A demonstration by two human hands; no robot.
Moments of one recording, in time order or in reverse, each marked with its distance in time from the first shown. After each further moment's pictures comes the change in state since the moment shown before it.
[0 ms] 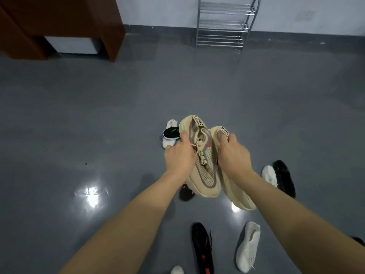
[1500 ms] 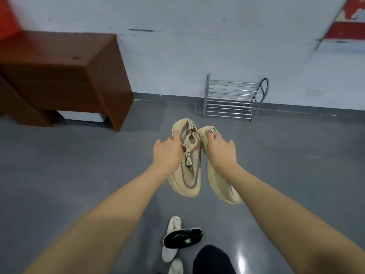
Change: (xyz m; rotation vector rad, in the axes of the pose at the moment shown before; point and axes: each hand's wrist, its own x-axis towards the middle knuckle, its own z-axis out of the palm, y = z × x) left_hand 0.567 0.023 -0.239 0.178 0.198 0.109; right_hand 0.588 -0.047 -0.215 -0.022 0.173 -0.095
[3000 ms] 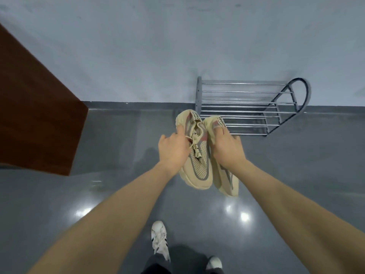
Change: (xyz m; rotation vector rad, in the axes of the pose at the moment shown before) left_hand 0.729 0.059 0.278 -0.118 -0.245 -0.006; right_hand 0.698 0.212 0.237 0.160 -0.287 0.093
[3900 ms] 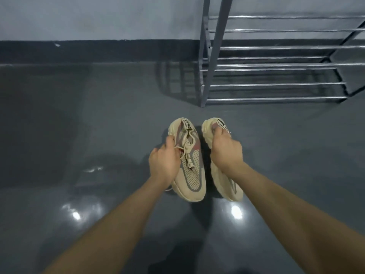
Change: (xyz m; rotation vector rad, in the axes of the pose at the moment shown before) left_hand 0.186 -0.161 0.559 -0.100 -0.039 -0.054; right_hand 0.241 0.104 0.529 -0.002 -0.067 0.165
